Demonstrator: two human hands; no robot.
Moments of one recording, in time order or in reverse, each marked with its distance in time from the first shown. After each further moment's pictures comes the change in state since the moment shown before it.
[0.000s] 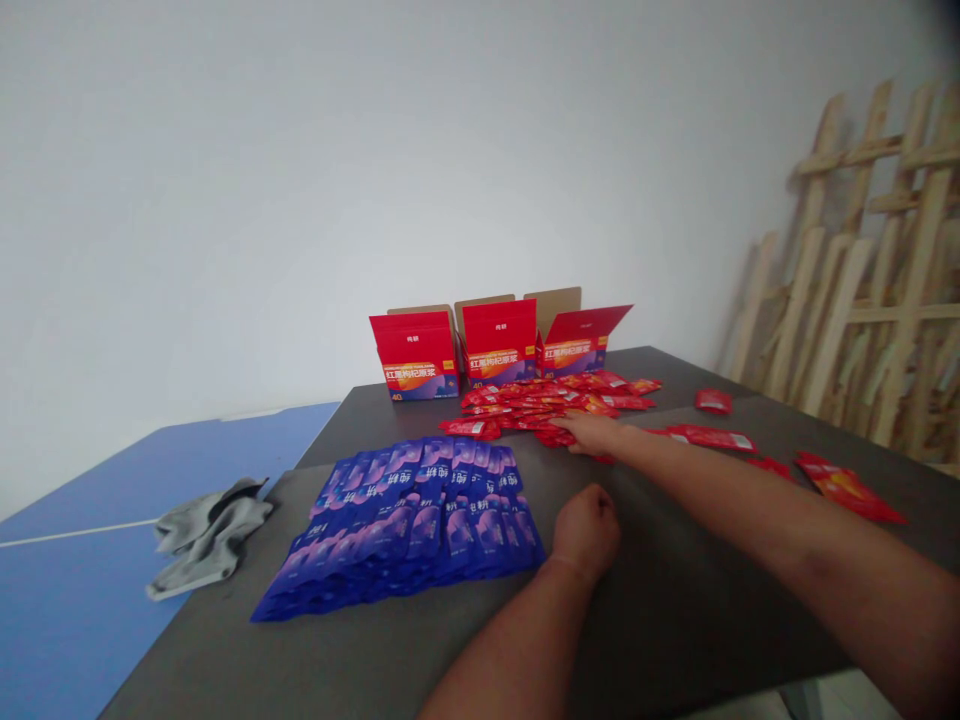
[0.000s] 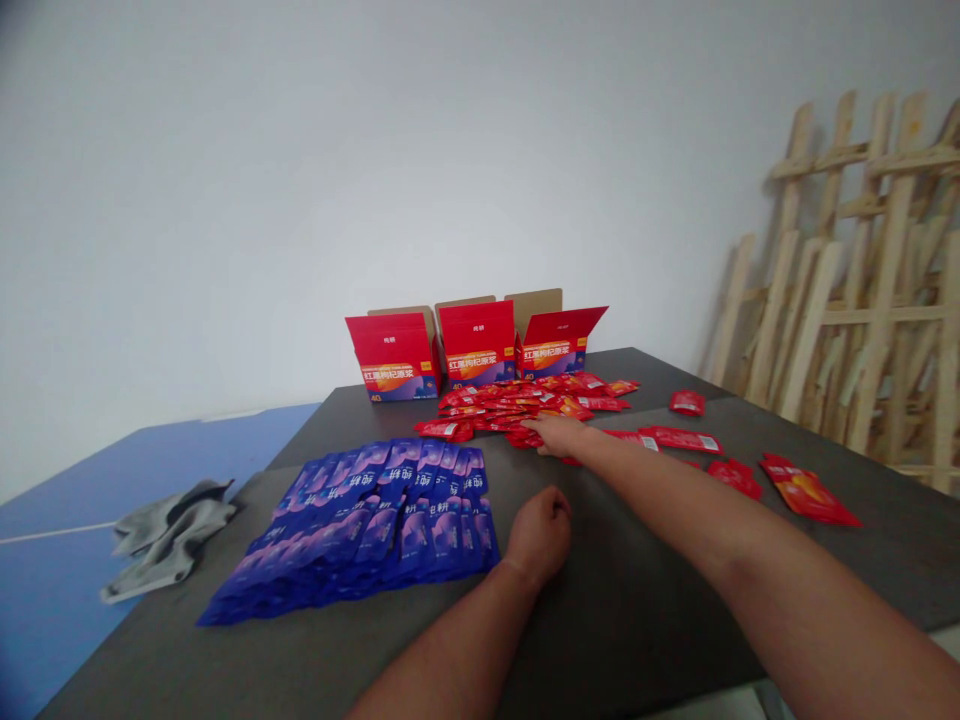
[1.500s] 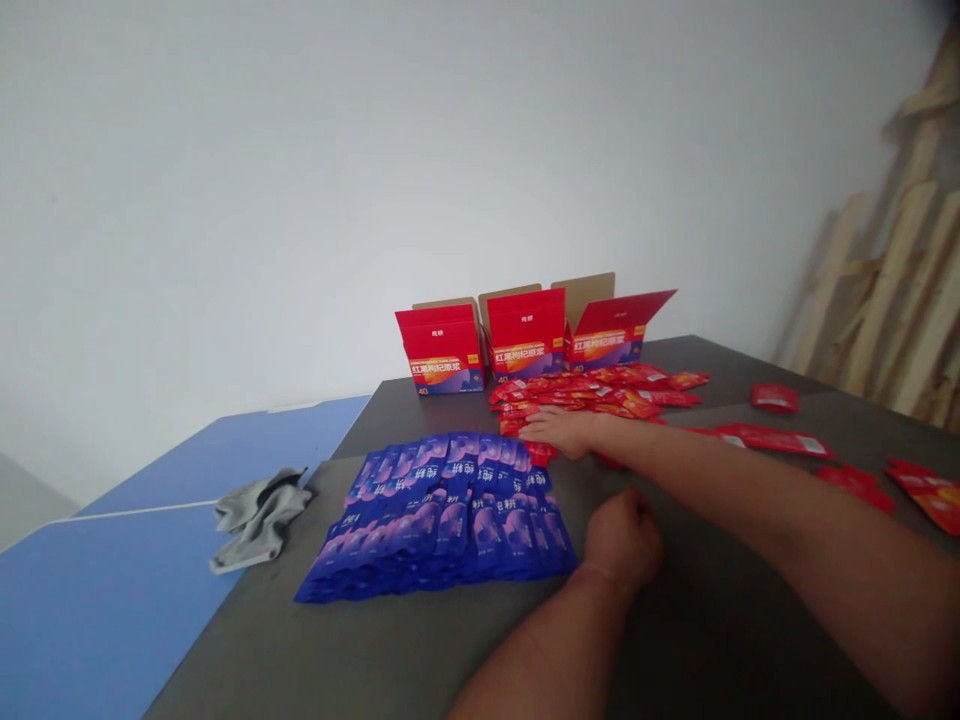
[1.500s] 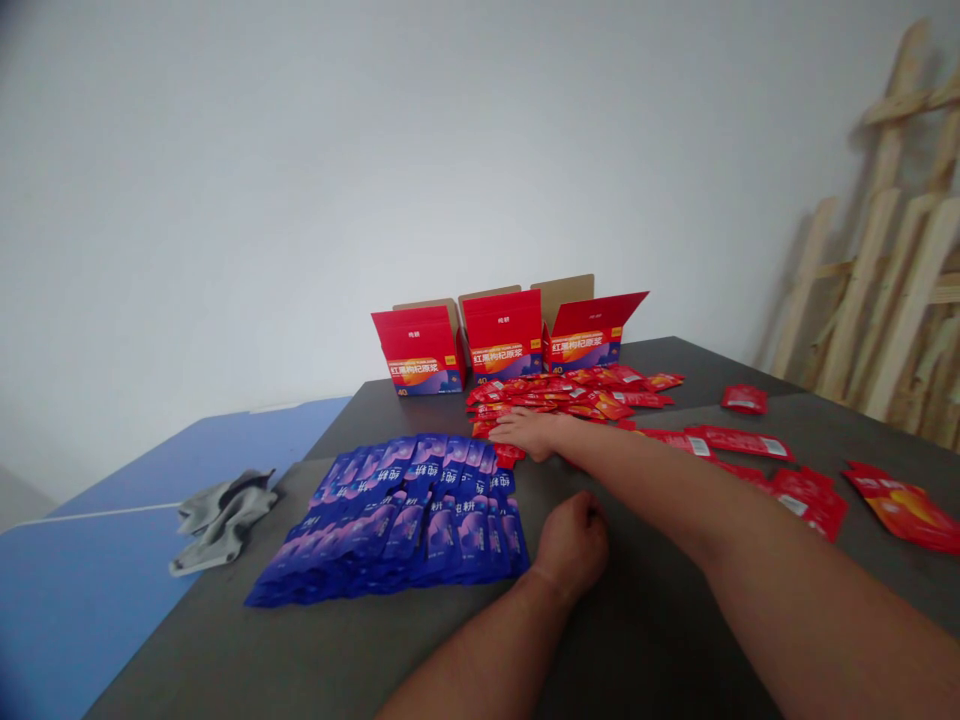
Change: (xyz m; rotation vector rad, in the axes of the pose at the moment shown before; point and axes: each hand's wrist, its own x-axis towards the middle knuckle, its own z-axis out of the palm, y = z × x) left_hand -0.001 -0.003 0.003 0.005 -0.025 0.000; right_hand 0.060 -0.064 -0.012 -0.049 -0.004 -0.687
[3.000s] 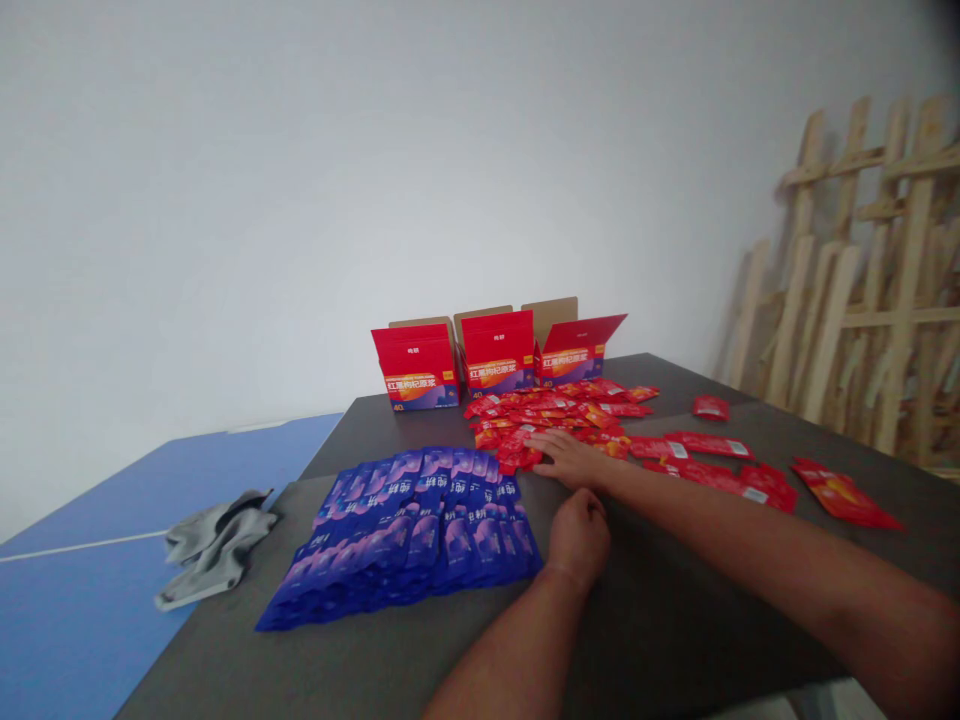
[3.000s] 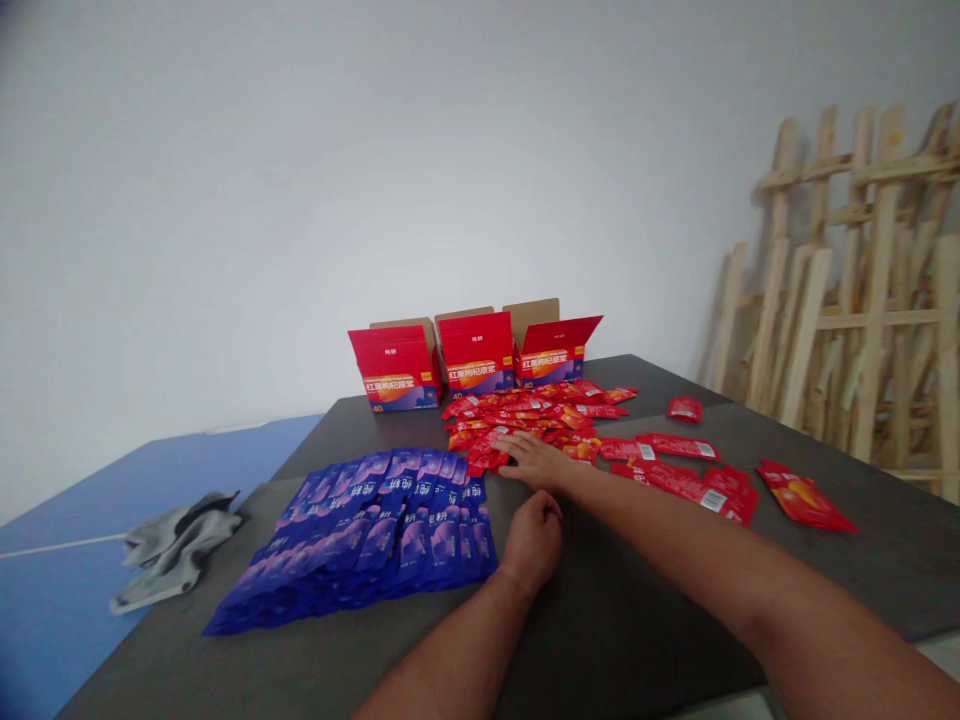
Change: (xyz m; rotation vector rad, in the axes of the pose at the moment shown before) left_hand 0.005 -0.004 0.000 -0.112 0.116 0.003; right_hand -0.077 -0.046 0.014 -0.193 0.295 0.164
